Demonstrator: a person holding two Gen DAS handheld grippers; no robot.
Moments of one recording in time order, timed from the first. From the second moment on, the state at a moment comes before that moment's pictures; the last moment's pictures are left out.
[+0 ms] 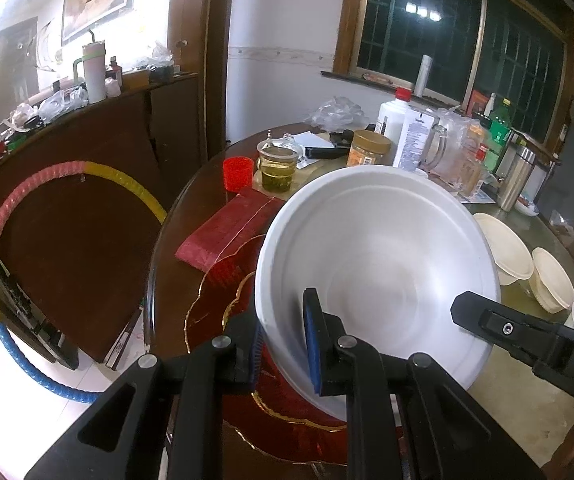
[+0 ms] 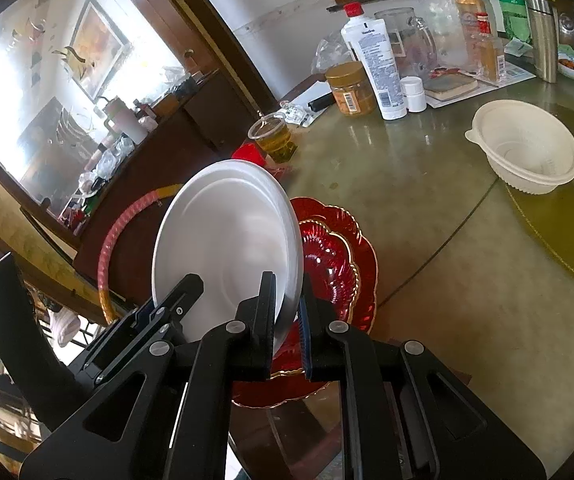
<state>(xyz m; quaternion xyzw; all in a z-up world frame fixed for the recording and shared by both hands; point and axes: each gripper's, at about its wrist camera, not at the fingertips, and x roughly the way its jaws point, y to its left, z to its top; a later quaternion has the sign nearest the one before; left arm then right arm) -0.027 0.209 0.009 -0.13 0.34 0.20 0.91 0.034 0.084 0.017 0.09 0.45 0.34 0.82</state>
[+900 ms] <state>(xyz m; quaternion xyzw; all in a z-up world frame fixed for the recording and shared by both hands) -0.022 0.220 -0.015 -0.13 0.38 0.20 0.89 0.044 0.100 -0.012 0.08 0.50 0.33 0.80</state>
